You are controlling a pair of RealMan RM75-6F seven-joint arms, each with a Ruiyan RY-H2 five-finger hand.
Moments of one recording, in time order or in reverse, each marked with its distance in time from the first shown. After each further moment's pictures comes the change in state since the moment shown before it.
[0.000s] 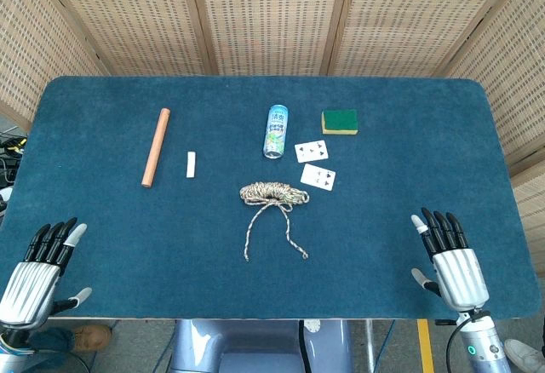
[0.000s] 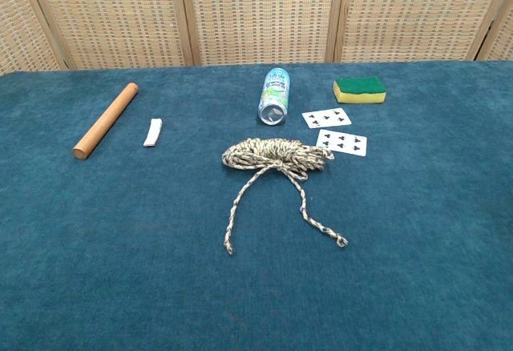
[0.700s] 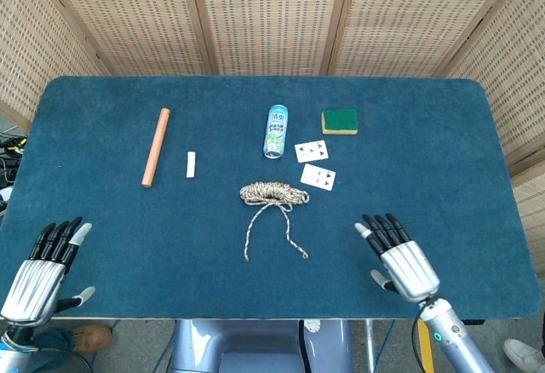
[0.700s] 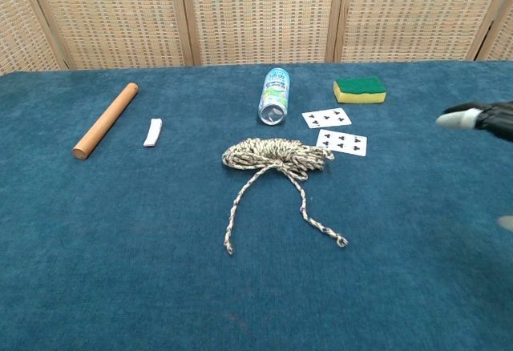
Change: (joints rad) left arm -0.012 -0.009 -0.009 -0.011 -0.016 -0.034 0.028; right arm 0.154 0.020 0.003 -0.126 -0.059 -0.302 -0.043
